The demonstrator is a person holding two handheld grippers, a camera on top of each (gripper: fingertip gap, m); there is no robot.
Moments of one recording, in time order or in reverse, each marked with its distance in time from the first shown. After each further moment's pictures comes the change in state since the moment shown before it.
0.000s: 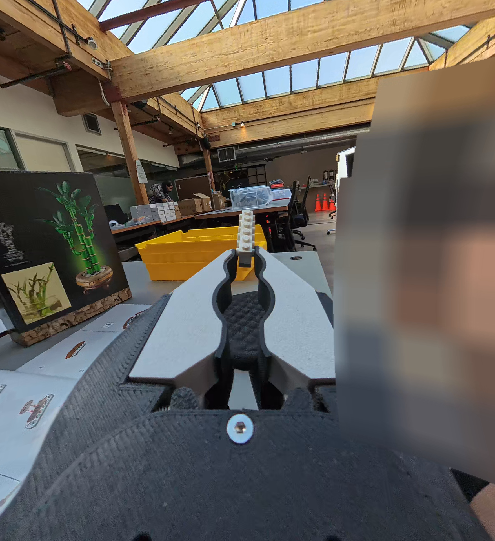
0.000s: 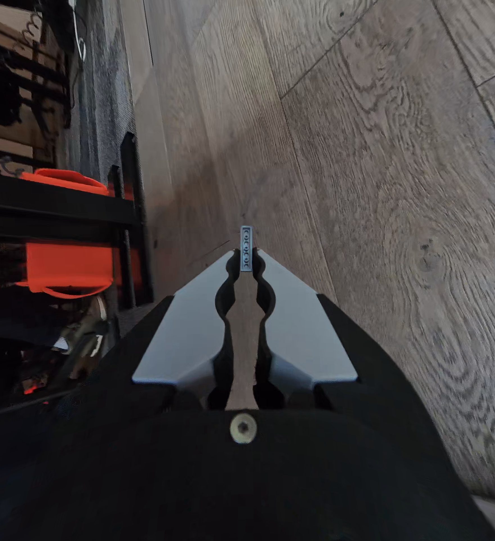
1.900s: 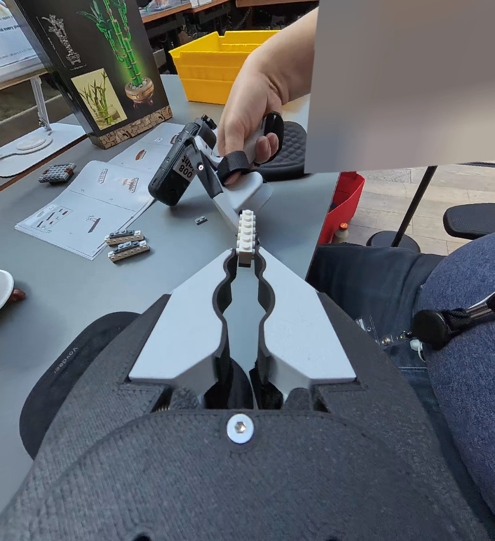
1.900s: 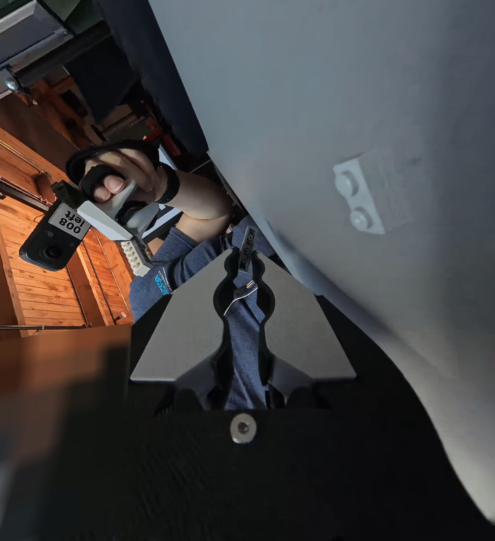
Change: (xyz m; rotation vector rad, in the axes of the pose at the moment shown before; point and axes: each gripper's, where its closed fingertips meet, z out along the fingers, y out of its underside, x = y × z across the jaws) left arm 0.023 0.005 -0.179 -0.644 -0.216 -0.008; right arm -0.524 -0.131 -0.279 -1.562 -0.222 -0.038
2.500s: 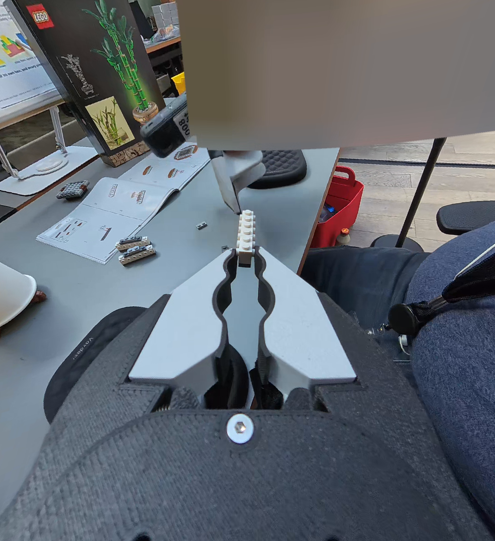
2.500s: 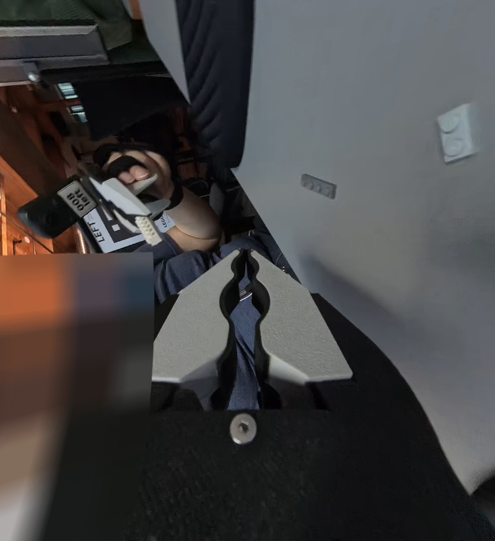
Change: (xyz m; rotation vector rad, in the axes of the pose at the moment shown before) left arm 0.011 -0.006 -0.027 0.048 -0.002 0.037; right arm -0.029 0.012 -0.026 0.232 0.067 -0.265
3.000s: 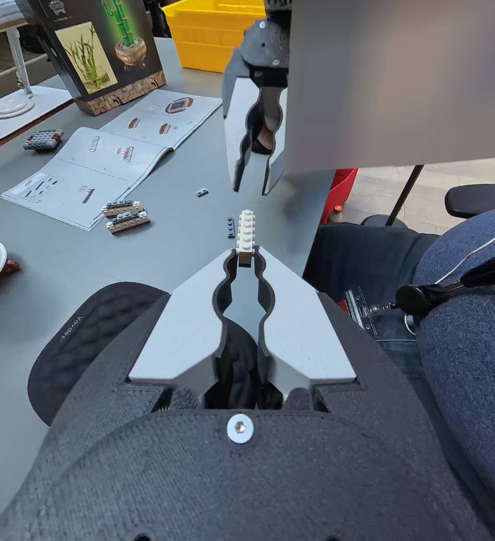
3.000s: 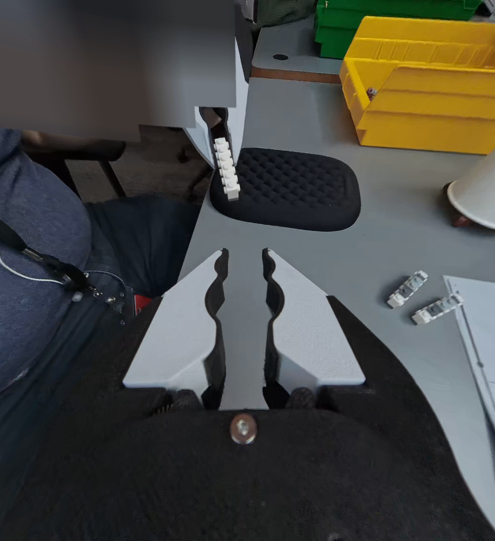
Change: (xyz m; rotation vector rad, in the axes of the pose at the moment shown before) left arm -0.020 0.028 0.011 -0.103 0.028 -0.076; right arm -0.029 -0.005 0.021 0.356 0.326 -1.534
